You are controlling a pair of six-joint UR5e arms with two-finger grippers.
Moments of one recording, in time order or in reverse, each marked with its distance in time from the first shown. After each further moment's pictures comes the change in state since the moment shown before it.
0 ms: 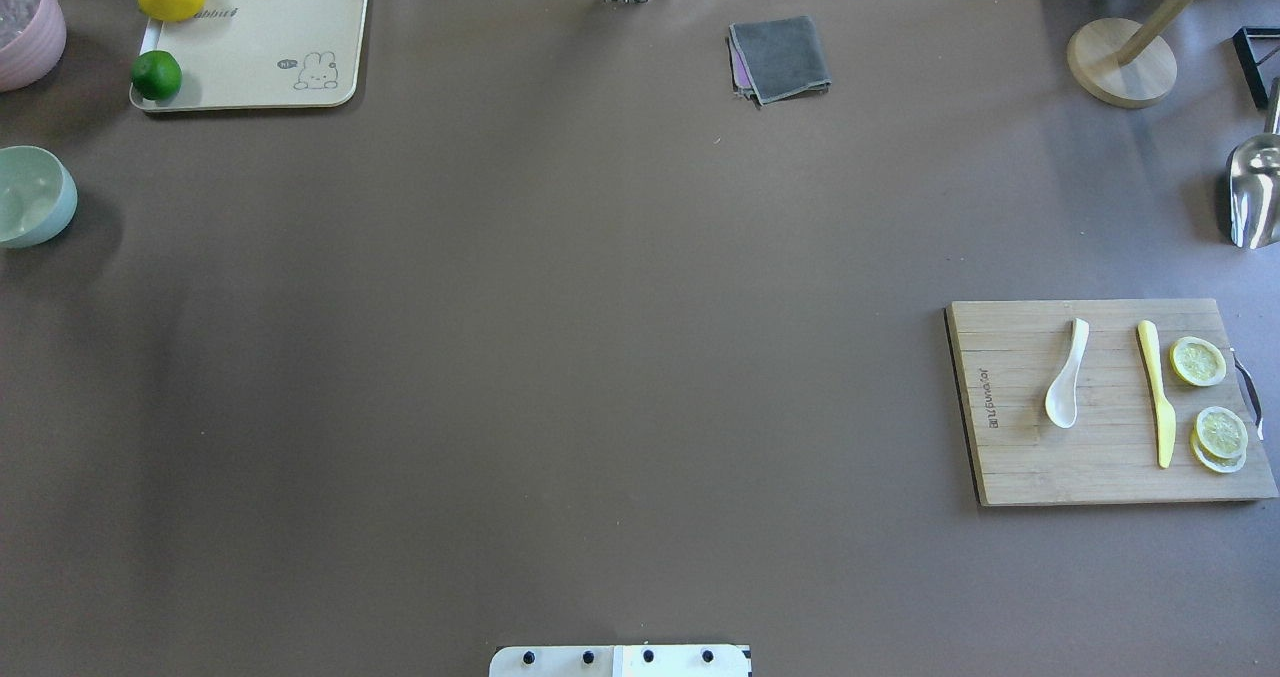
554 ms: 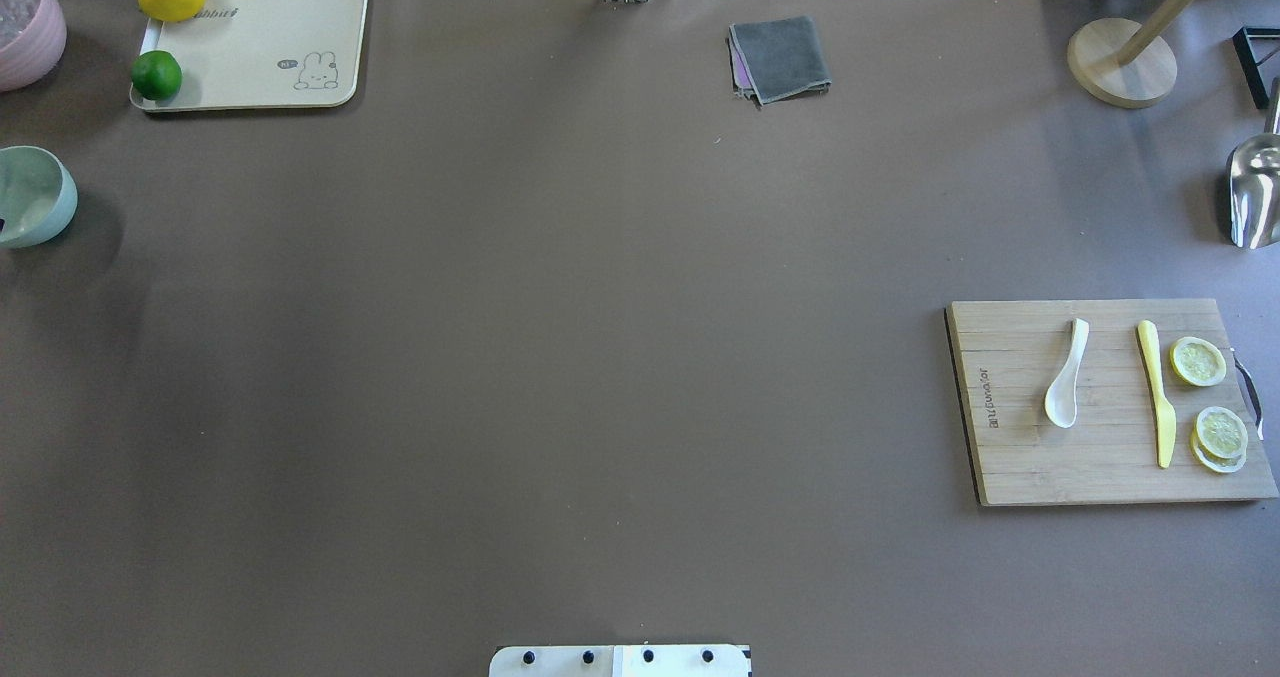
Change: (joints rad) left arm 0.047 -0.006 0.063 0.001 0.000 -0.001; right arm 0.000 0.000 -0.001 0.003 0.009 0.002
